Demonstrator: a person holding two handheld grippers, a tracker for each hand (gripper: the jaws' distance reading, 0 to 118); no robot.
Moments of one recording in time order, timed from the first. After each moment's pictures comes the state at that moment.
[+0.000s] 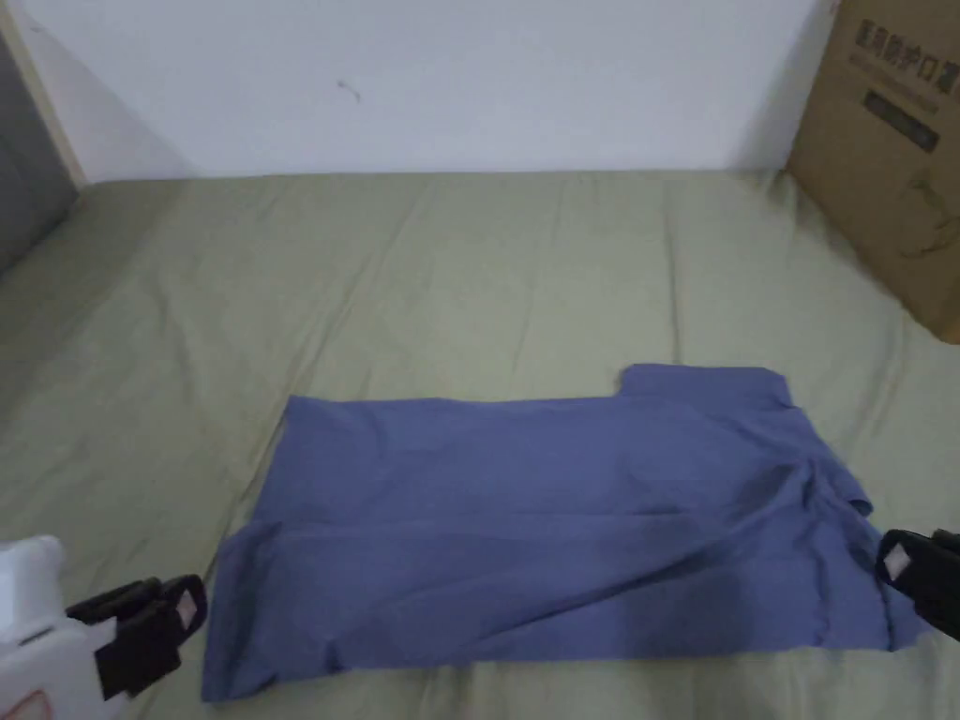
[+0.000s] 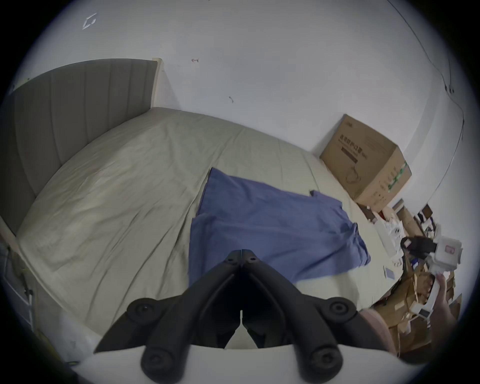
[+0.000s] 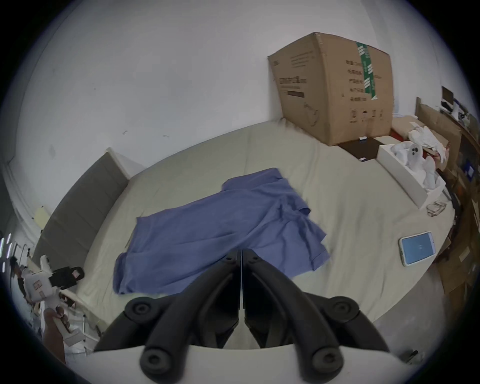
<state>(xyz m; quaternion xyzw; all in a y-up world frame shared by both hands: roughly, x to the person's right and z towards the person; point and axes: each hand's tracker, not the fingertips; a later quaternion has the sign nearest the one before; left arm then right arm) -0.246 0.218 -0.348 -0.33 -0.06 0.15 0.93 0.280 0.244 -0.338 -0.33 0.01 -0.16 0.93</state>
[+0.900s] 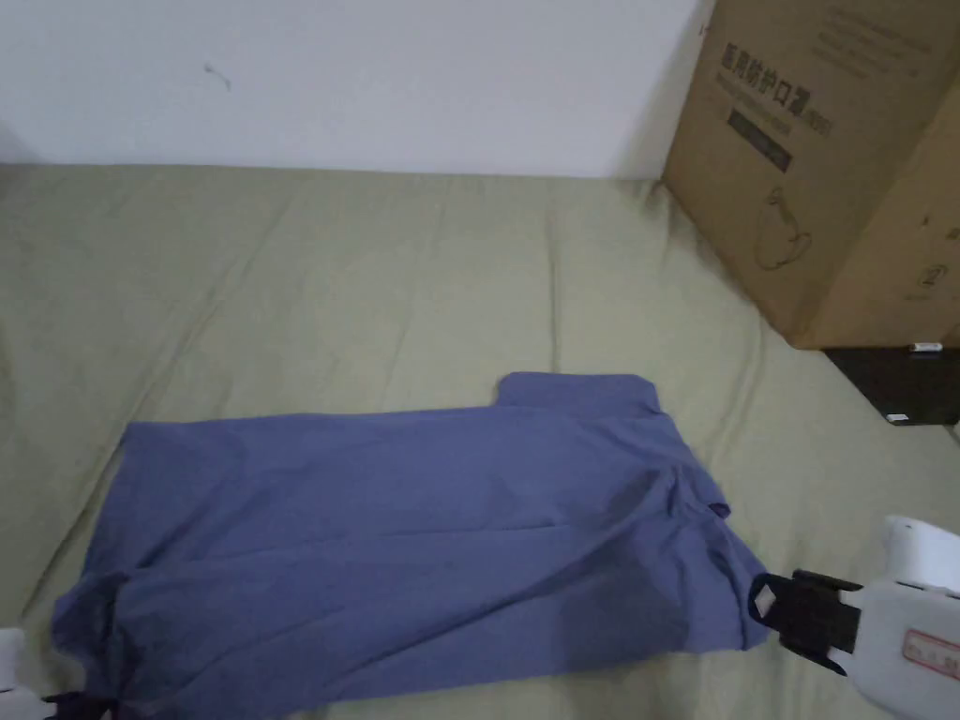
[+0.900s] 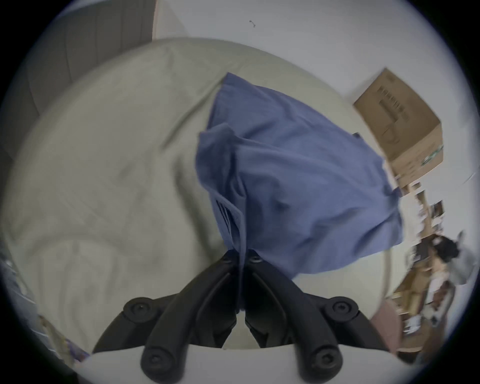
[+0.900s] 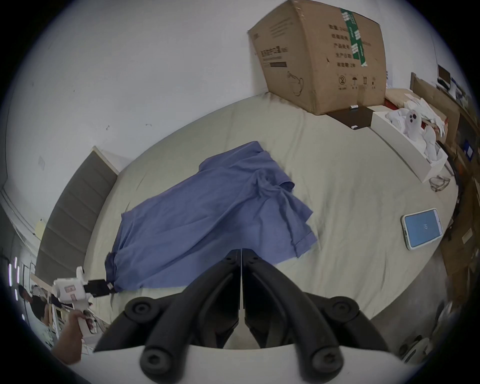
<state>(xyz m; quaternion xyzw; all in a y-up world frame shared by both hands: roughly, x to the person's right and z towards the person) -0.223 0.096 -0.420 -0.50 -0.05 0.20 0.84 0.333 0.203 -0.371 -0.39 -0.02 -0.20 0.90</state>
